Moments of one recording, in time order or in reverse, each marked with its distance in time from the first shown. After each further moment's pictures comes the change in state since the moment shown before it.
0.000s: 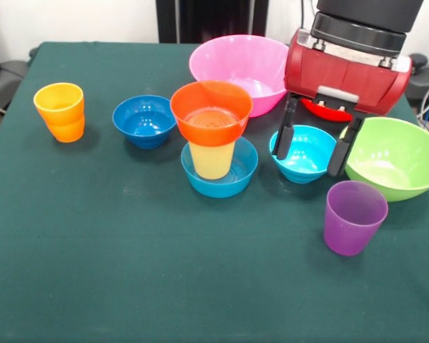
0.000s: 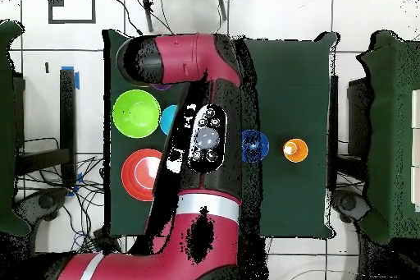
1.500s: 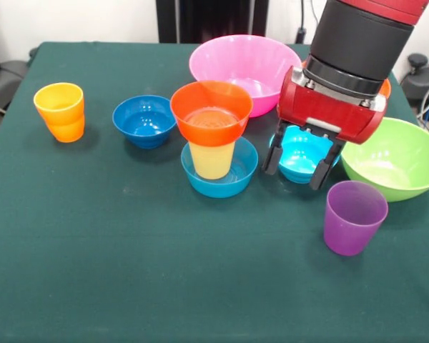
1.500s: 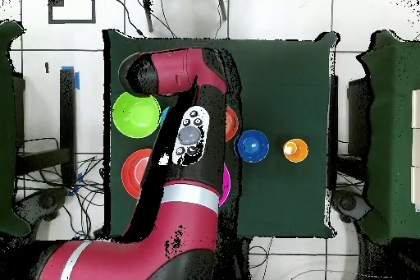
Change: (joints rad) arm 0.057 0.090 -0.080 0.009 0.001 -0.015 0.000
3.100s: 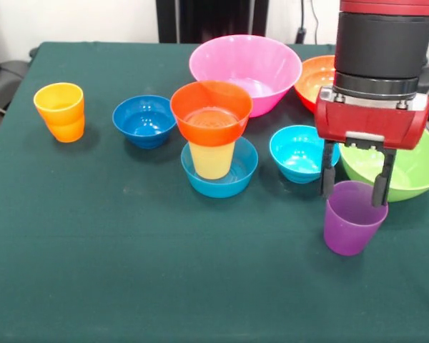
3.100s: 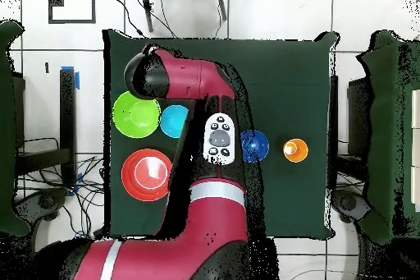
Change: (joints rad) arm -0.104 -0.071 0.201 0.174 0.177 -0.260 0.000
